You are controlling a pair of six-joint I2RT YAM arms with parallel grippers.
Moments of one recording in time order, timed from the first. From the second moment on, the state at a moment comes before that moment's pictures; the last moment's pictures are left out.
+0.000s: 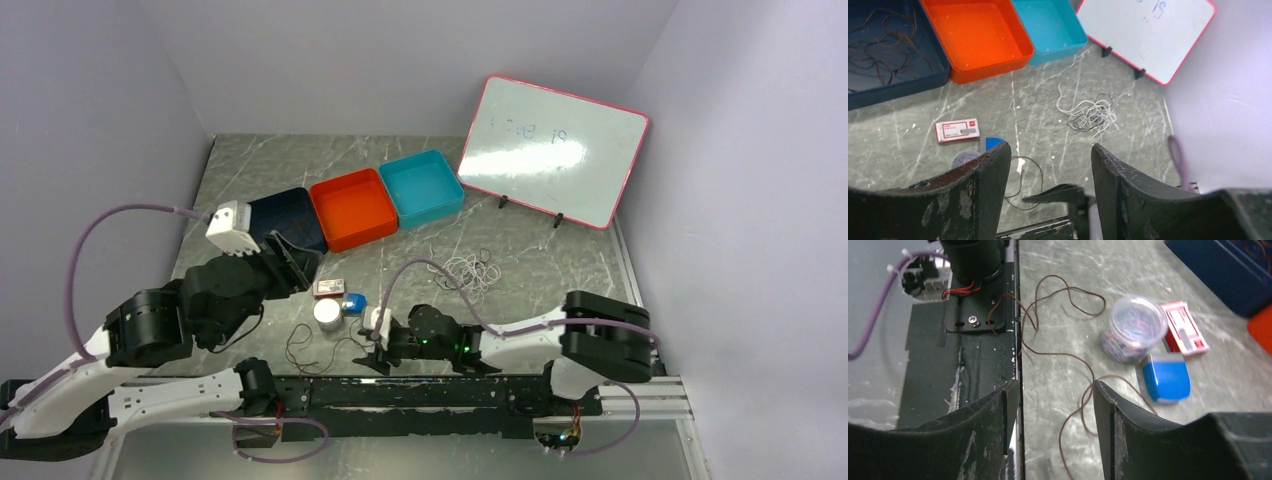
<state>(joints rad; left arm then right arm) -1.16 0.67 1.14 -0.94 -0.76 -0.92 1.33 1.47 0.50 0.71 -0.09 -0.05</state>
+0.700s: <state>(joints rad) -1.16 0.63 1.17 -0.92 -0.75 -0.86 1.33 1.96 0.93 0.73 -0.50 -0.42</state>
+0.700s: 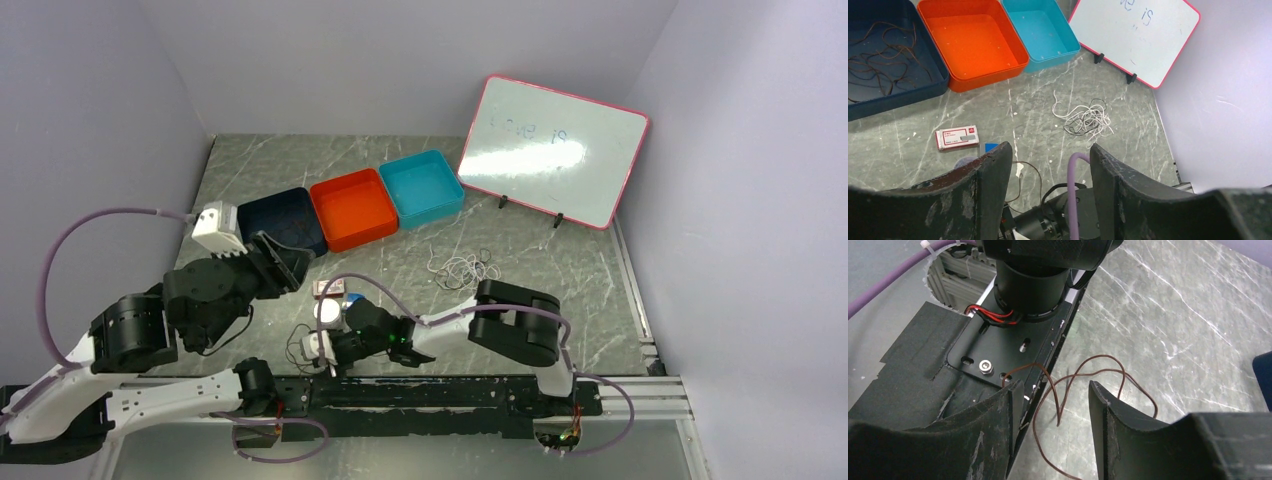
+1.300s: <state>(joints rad) -1.16 0.60 1.17 -0.92 -0.75 -0.86 1.32 2.02 0.99 0.66 -0.45 -0.41</state>
